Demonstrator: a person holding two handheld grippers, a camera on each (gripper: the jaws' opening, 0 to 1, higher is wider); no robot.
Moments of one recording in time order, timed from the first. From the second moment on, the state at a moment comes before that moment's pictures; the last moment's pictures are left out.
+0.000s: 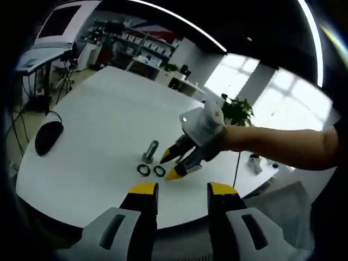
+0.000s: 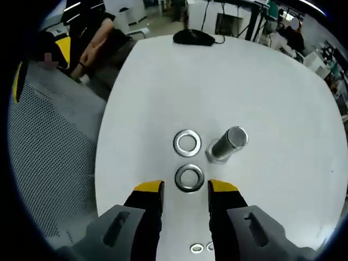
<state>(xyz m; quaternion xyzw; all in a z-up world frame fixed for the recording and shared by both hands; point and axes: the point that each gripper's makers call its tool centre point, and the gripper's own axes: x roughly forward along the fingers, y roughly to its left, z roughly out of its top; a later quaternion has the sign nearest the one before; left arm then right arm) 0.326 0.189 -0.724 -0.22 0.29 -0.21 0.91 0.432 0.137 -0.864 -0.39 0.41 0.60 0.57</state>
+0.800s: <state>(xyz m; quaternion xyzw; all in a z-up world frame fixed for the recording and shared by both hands) 0.329 0.192 -0.724 -0.23 0.28 -0.20 0.91 0.437 0.140 -0.868 -0.40 0.40 0.58 0.59</state>
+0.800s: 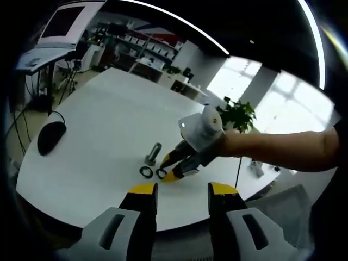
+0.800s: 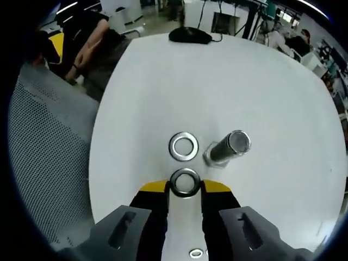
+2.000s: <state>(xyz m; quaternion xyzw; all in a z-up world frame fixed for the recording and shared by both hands) 0.331 0.191 -0.717 -0.23 0.26 -0.20 0.91 0.447 0.142 -0.785 -0.41 0.39 0.60 0.56</state>
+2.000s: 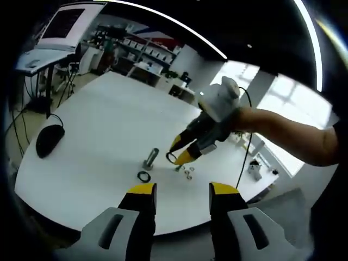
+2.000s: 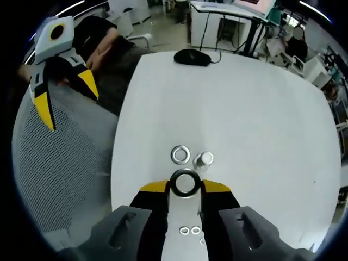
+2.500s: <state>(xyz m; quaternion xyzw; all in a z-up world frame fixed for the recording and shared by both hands) 0.331 0.191 -0.717 -0.23 0.26 -0.20 0.92 0.451 0.164 -0.786 -0.48 0.32 0.64 0.51</state>
